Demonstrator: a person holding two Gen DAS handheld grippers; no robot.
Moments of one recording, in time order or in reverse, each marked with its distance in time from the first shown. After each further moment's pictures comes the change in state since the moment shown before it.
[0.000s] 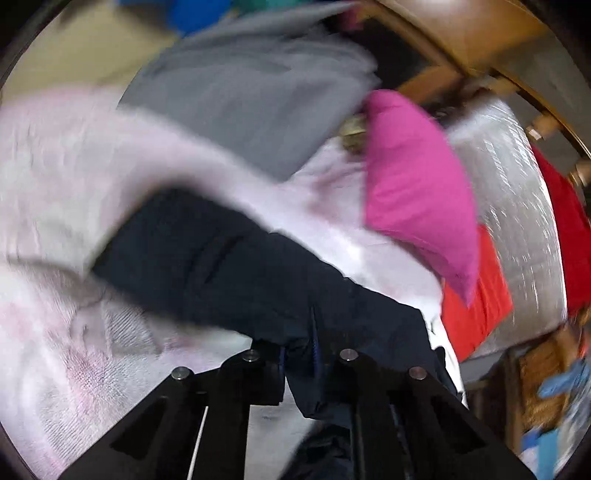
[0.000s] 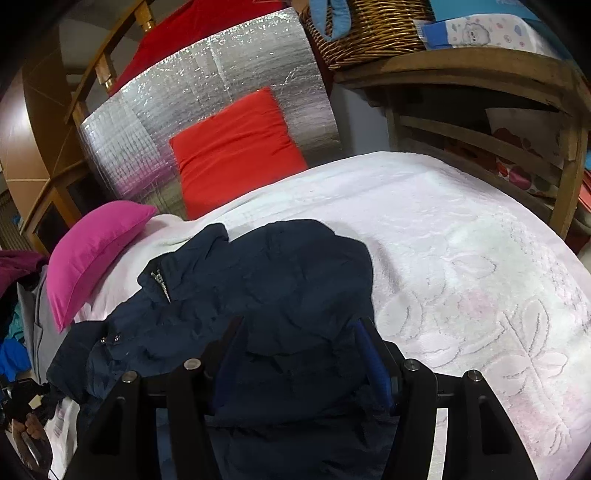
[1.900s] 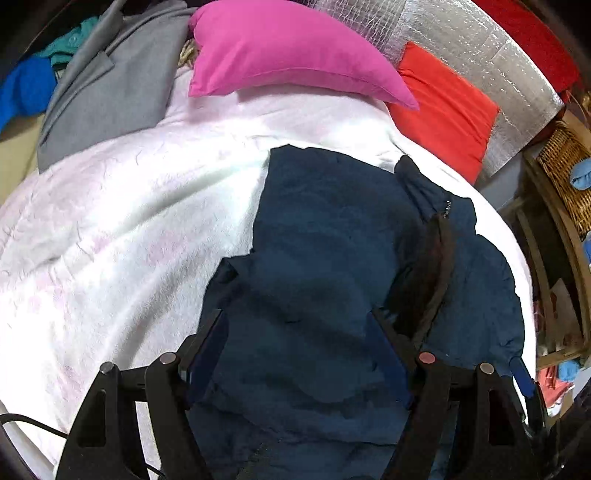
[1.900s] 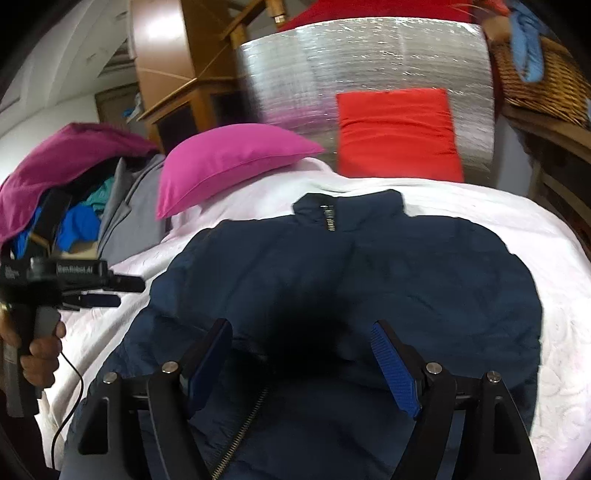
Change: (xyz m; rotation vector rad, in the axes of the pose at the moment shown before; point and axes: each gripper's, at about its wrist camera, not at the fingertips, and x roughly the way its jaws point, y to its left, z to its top) left arm -0.047 -0.092 -0.122 0.536 0.341 0.146; right arm -0.006 0.140 -0.070 -0.468 0.068 0.347
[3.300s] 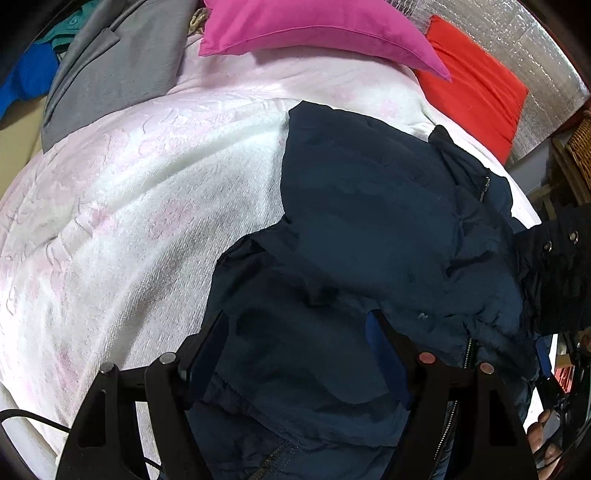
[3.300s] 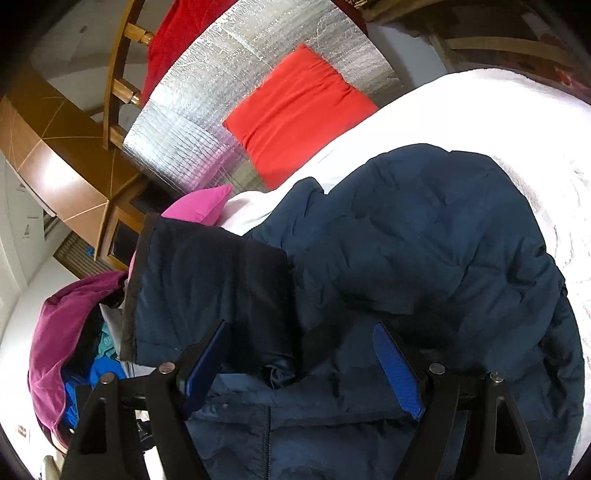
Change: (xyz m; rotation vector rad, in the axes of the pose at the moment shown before) left arm 0.057 -0.011 0.008 -0.028 0.111 0.083; right arm 0.021 -0.119 -0.002 0.652 -0.042 0.083
